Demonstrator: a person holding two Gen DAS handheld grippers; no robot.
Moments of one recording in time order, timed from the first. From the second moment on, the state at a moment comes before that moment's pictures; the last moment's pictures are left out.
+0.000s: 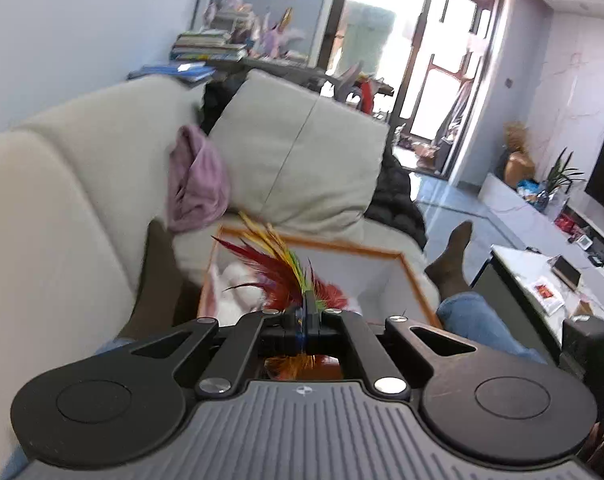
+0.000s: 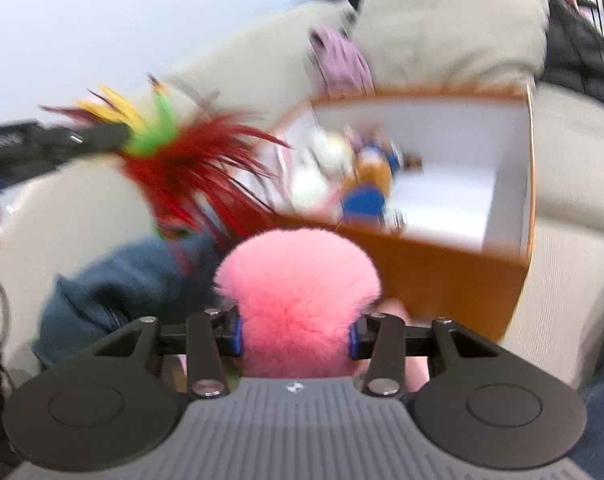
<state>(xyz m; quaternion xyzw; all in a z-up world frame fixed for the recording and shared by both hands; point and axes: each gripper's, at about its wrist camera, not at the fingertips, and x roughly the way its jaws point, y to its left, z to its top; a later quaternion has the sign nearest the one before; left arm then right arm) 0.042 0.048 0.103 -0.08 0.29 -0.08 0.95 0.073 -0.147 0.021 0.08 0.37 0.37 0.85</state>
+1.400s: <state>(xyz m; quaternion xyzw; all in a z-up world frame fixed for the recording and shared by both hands) 0.107 0.111 0.022 -0.16 0.37 -0.01 0.92 0.231 -0.041 -0.027 0.04 0.55 0.35 0.76</state>
